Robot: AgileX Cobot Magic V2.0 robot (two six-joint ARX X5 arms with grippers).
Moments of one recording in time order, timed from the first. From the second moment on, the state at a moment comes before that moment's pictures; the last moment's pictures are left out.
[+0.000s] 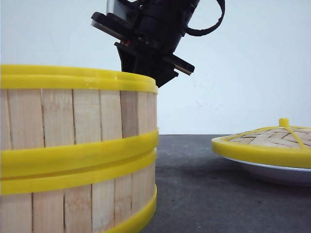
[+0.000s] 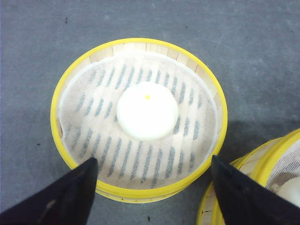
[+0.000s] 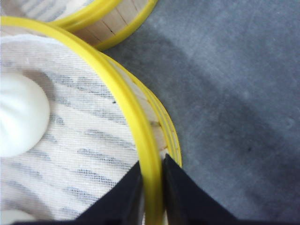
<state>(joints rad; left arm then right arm) -0.04 0.73 0.79 -0.71 0.05 -0.04 0.80 1.73 1.40 -0.68 -0.18 0.21</state>
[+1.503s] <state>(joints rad) 0.26 1.29 0.85 -0.45 0.08 -0.04 0.35 1.11 1.23 -1.03 -0.02 0.11</state>
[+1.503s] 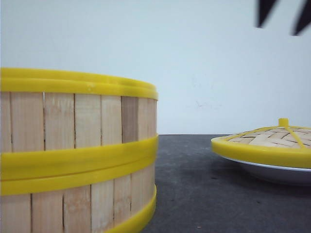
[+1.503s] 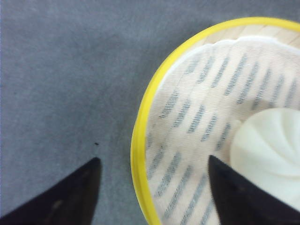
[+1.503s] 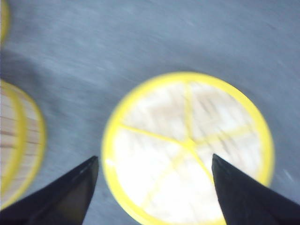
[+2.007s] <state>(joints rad) 0.26 1.46 0.85 -0.37 0.07 -0.05 0.16 0.76 1.07 -1.13 -0.02 0.08</state>
